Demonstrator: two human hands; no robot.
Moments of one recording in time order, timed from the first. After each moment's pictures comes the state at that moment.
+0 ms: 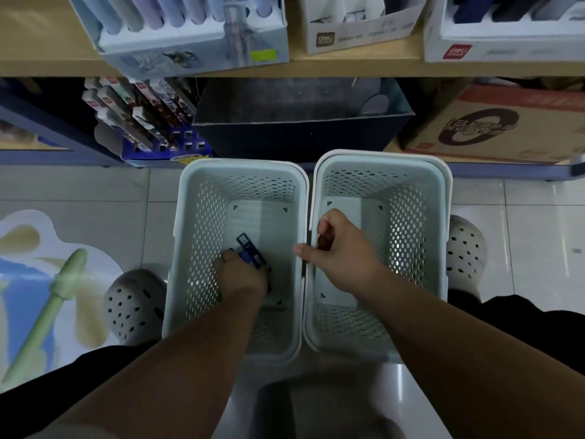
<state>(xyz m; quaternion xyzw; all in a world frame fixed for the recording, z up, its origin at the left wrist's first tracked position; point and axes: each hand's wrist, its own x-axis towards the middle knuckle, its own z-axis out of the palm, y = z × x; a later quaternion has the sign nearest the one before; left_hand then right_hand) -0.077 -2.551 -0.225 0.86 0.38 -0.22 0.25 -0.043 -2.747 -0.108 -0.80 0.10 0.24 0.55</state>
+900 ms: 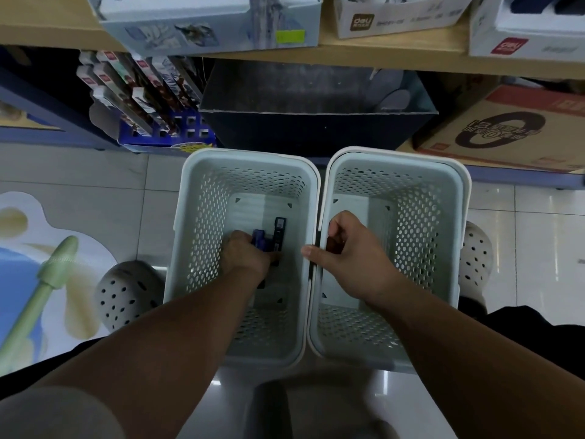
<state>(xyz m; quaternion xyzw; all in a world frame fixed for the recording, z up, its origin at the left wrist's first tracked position) -0.046 -2.547 -0.229 0.84 0.35 -0.28 0.30 -0.043 -2.748 -0.106 -0.81 0.11 0.25 0.52</state>
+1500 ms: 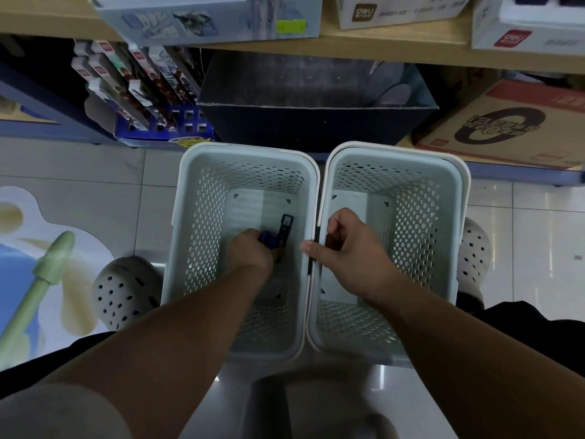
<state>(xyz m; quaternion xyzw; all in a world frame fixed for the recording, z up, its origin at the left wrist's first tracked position) -0.048 -2.560 -0.214 0.86 0.31 -0.28 0.29 -0.045 -2.746 -0.104 -0.80 0.12 0.24 0.53</state>
